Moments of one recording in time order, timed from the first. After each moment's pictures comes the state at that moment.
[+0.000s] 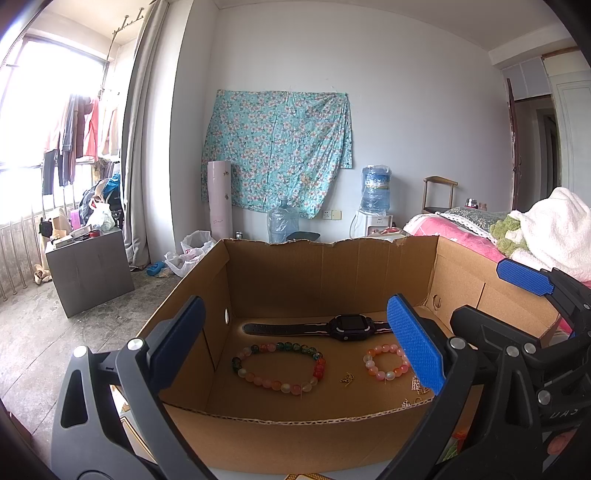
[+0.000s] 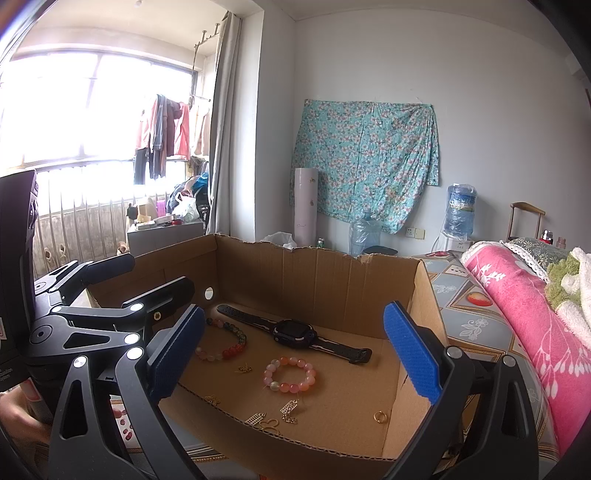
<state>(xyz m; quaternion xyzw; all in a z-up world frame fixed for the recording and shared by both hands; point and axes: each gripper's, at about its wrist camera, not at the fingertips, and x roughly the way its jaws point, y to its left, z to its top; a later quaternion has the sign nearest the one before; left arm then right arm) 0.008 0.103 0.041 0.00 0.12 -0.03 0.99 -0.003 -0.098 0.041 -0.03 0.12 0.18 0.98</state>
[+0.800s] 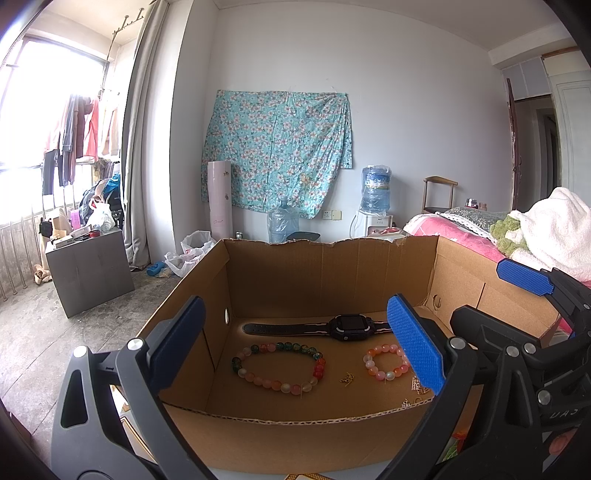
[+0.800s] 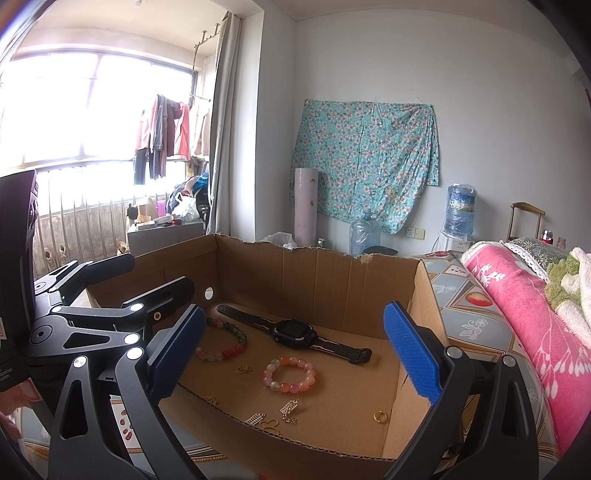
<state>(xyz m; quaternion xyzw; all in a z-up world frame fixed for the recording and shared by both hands) 0.009 0.102 0.041 0.00 0.12 -0.03 0.99 -0.002 -0.098 0.041 -0.03 0.12 0.18 0.98</state>
